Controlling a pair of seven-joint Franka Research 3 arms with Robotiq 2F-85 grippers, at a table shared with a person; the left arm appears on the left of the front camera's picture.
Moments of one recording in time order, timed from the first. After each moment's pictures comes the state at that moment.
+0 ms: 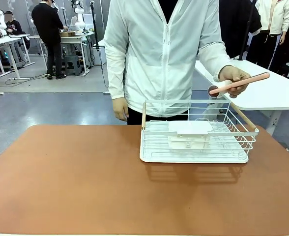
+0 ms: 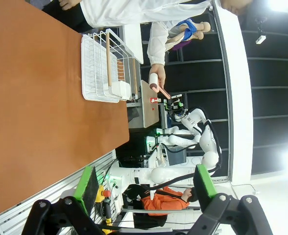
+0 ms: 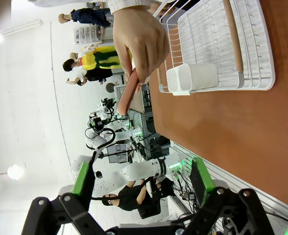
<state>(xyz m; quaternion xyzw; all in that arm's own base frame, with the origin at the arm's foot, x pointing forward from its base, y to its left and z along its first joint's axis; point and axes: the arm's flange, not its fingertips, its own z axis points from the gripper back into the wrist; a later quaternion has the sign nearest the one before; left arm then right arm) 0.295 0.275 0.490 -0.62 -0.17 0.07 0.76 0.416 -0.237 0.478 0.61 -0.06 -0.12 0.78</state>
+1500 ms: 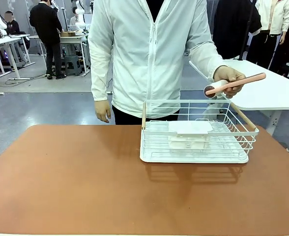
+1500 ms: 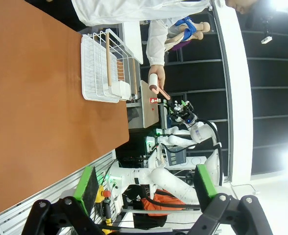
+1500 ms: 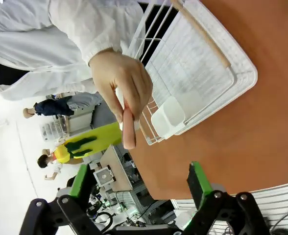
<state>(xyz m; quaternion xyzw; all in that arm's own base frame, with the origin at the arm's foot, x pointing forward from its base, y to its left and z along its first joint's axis) 0.294 0.276 0.489 -0.62 -0.17 0.07 0.76 0.359 -0.095 0.538 0.47 -0.14 -0.35 0.80</state>
